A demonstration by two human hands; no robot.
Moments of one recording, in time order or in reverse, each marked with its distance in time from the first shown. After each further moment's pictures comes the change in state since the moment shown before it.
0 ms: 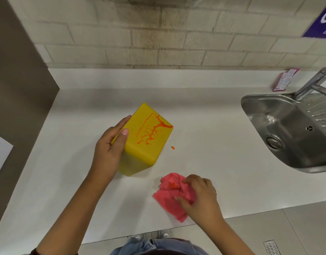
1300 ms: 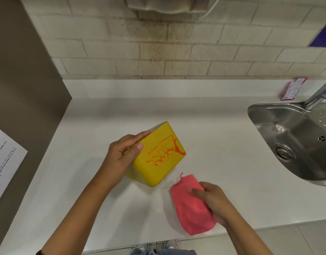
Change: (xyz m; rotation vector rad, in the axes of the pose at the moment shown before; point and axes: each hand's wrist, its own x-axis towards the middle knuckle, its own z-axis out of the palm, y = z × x) left_hand 0.000 0.008 -0.001 0.066 -0.261 0.093; right_hand 0.032 -0.012 -0.042 0.810 -0.334 0.625
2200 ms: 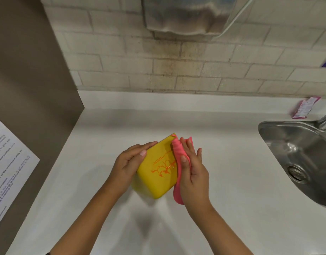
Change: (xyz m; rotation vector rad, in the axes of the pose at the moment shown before) left_hand 0.015 -0.008 -0.013 -0.086 0.048 0.002; right_hand 0.005 -0.098 0.085 -0.115 0.272 -0.982
